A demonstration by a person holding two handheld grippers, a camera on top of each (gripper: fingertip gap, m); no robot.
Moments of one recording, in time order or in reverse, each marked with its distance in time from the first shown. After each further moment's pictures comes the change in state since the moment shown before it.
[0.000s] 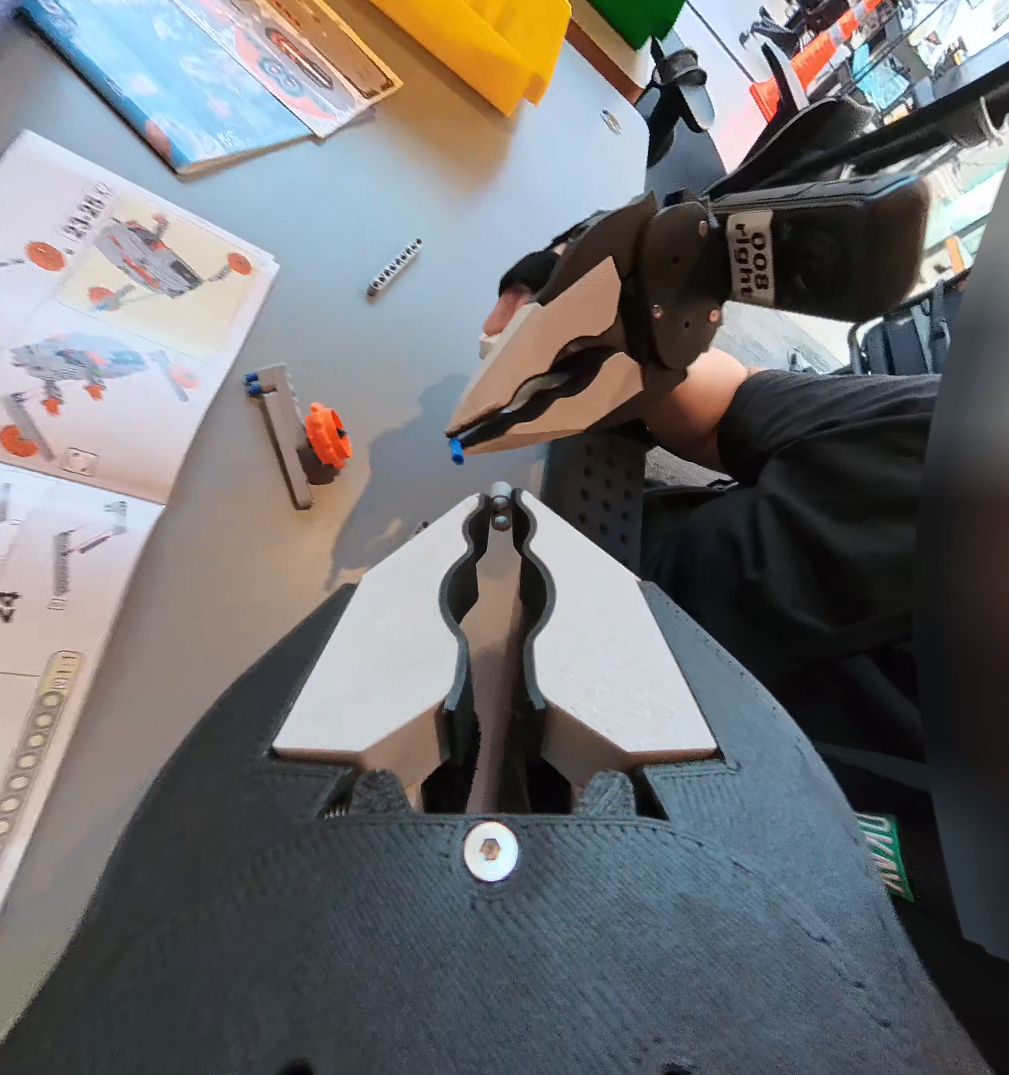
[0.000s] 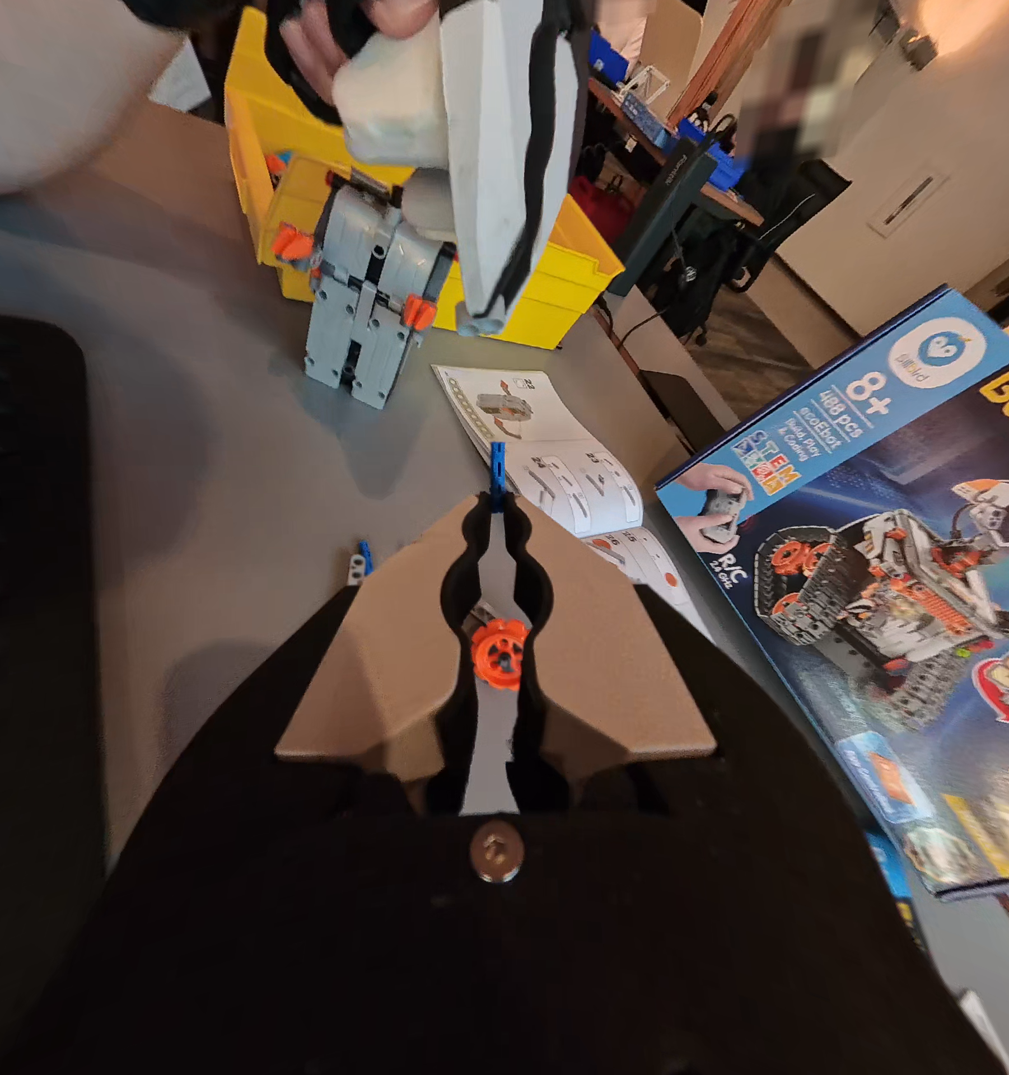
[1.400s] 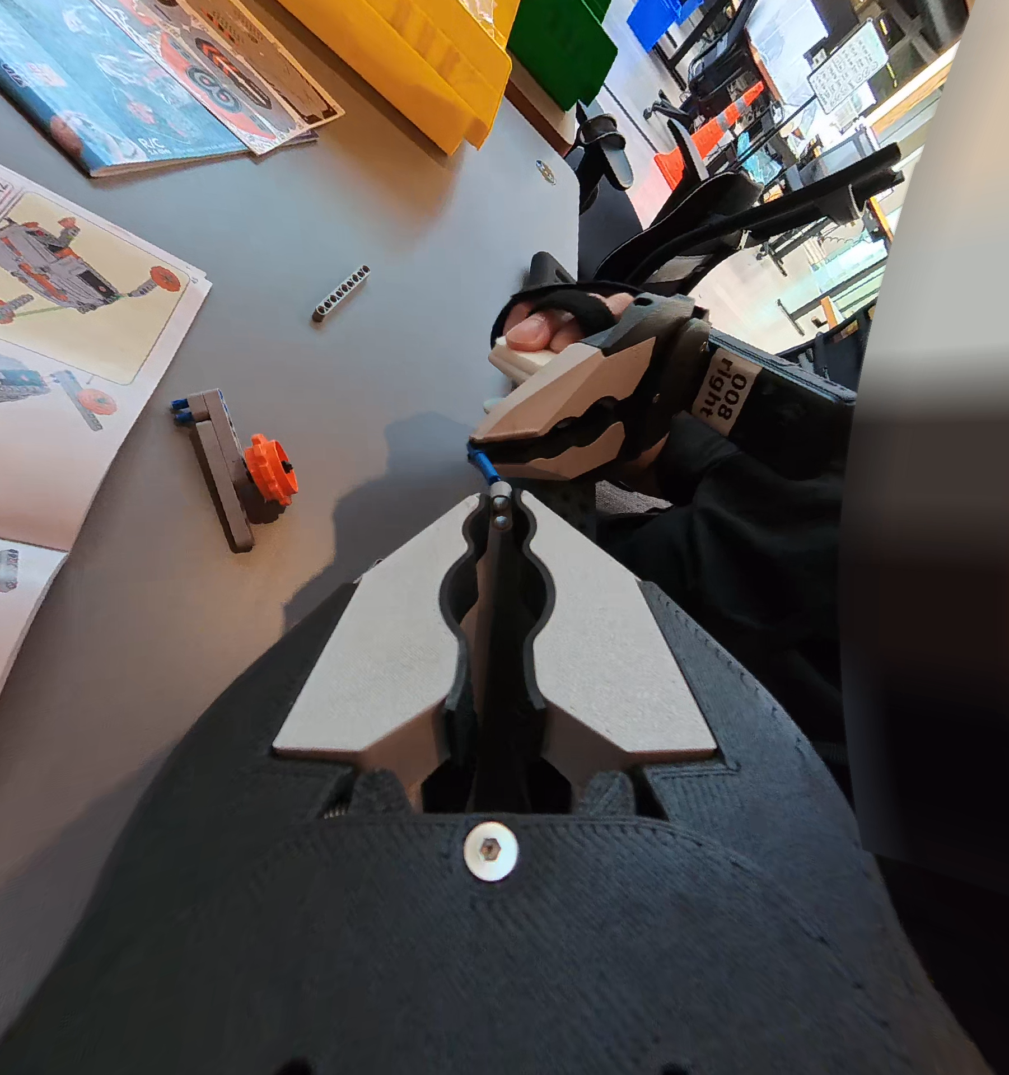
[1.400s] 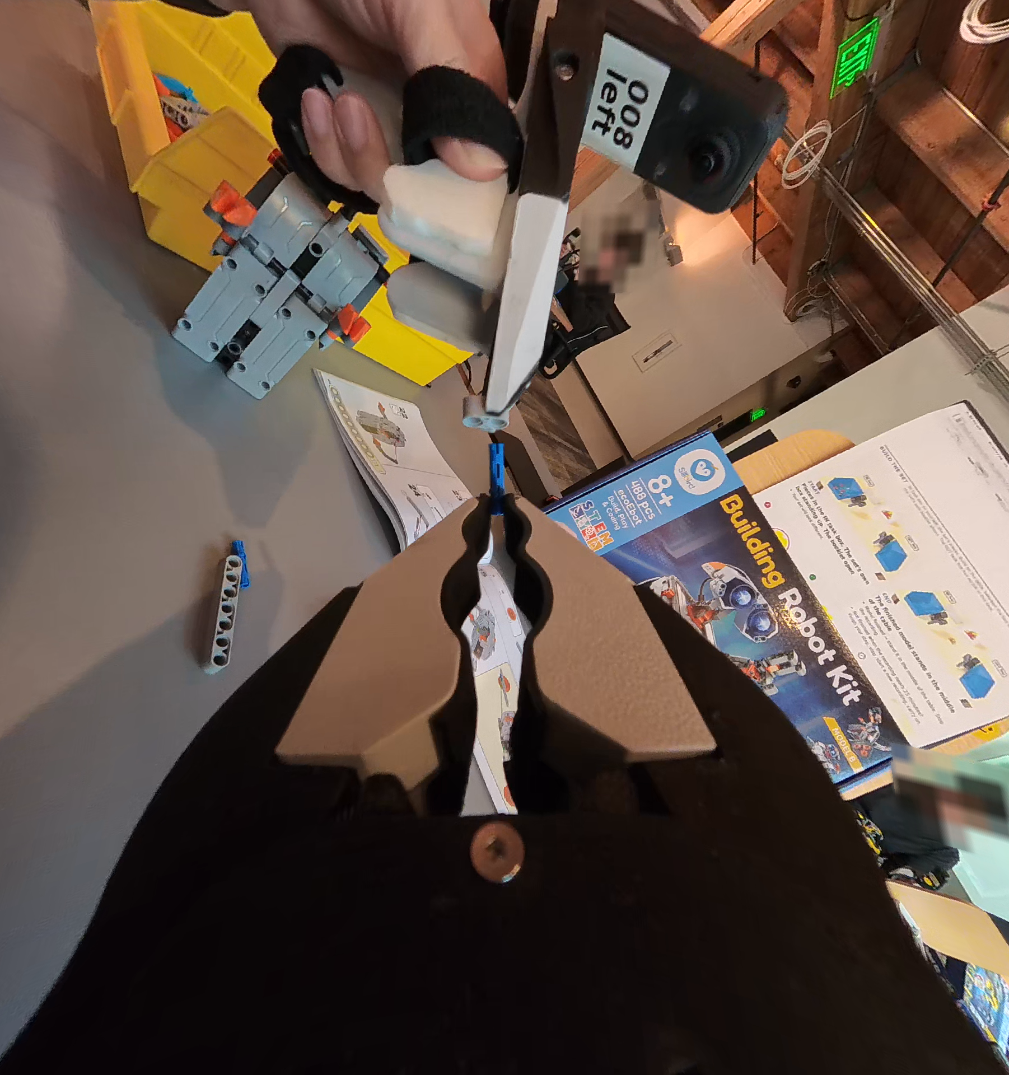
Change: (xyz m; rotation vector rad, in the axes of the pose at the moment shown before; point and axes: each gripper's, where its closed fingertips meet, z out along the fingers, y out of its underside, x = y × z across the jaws) left arm 0.006 -0.008 0.017 0.056 0.136 -0.062; right arm 0.008 -0.022 -0.016 0.070 0.291 -0.364
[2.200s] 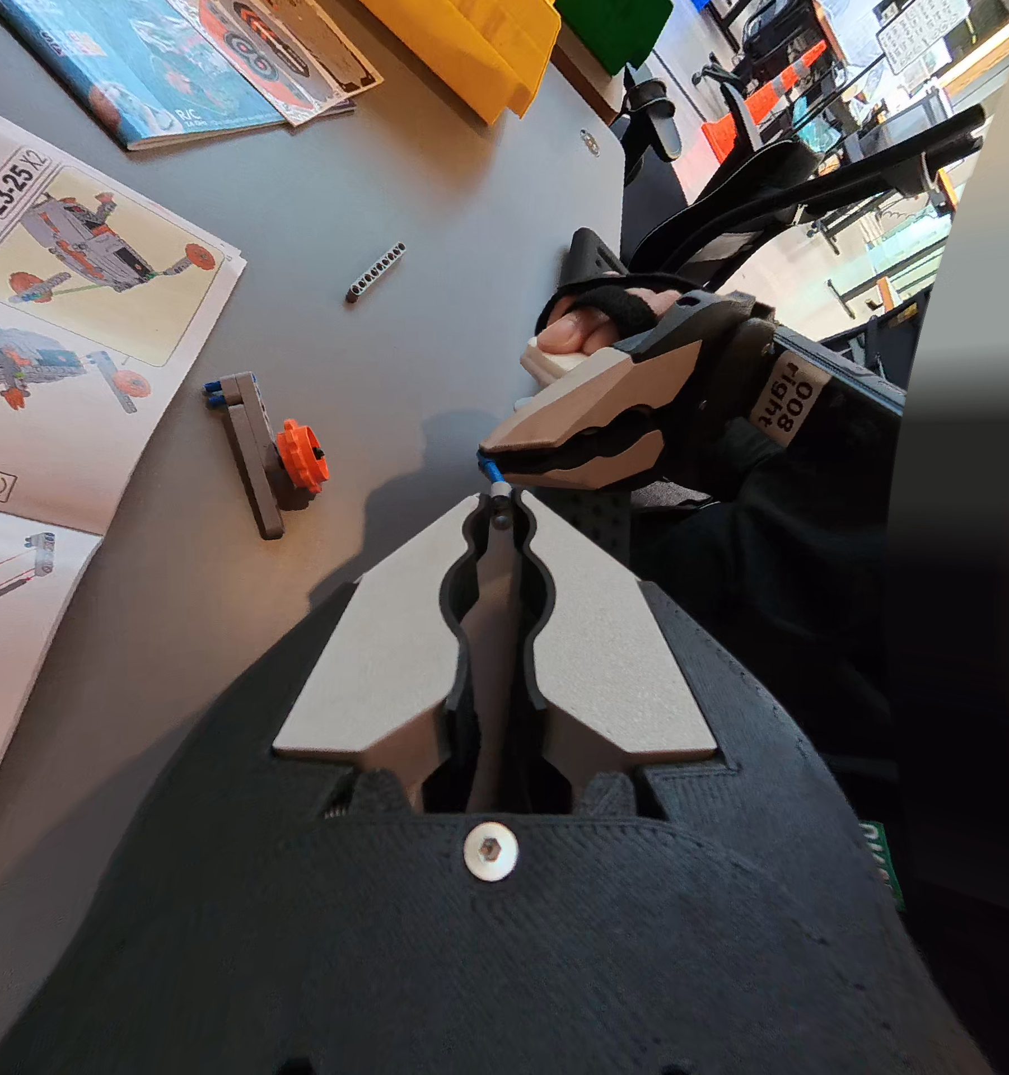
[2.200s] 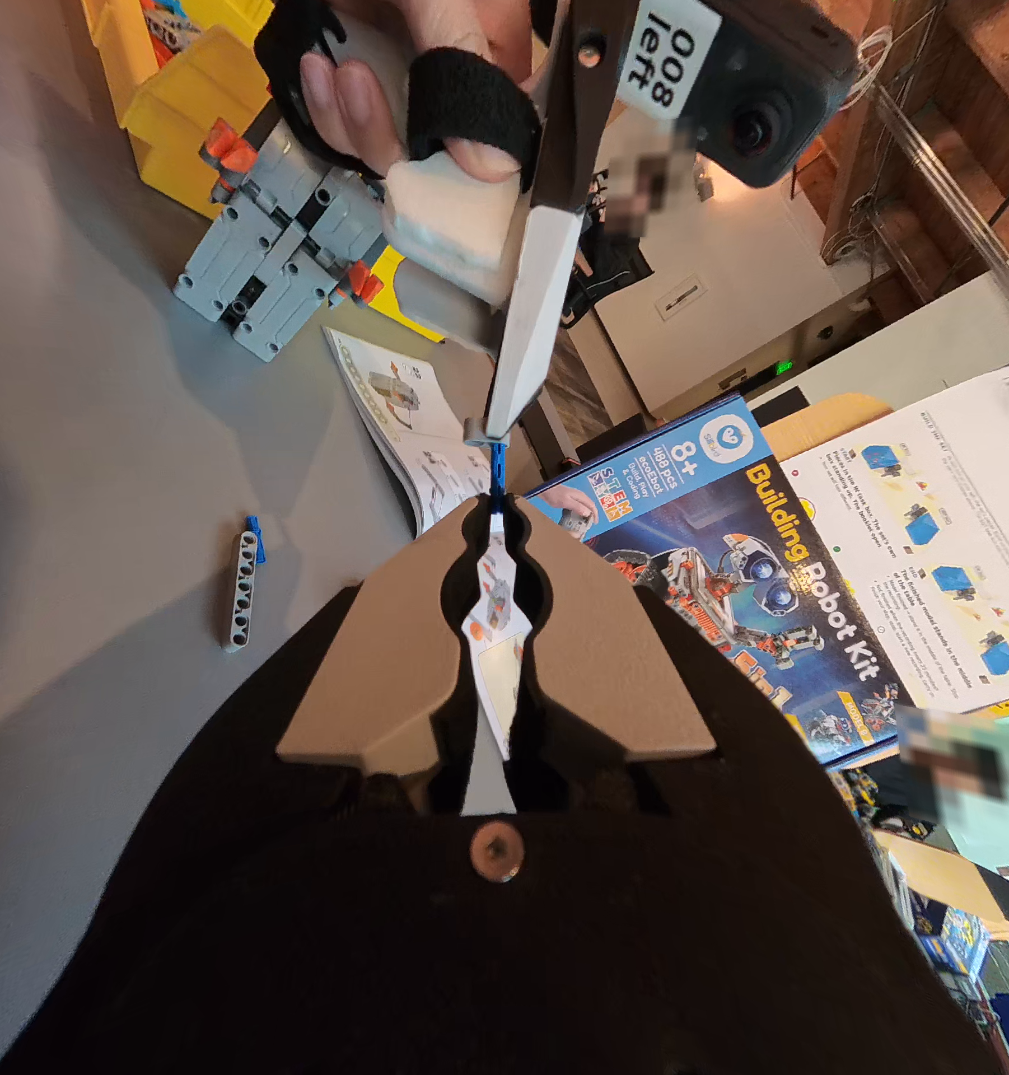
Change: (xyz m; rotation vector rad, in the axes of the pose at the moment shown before) left arm -0.014 0.006 0.008 -0.034 -0.062 0.001; right arm -0.008 0.009 0.005 -0.101 -0.030 0.001
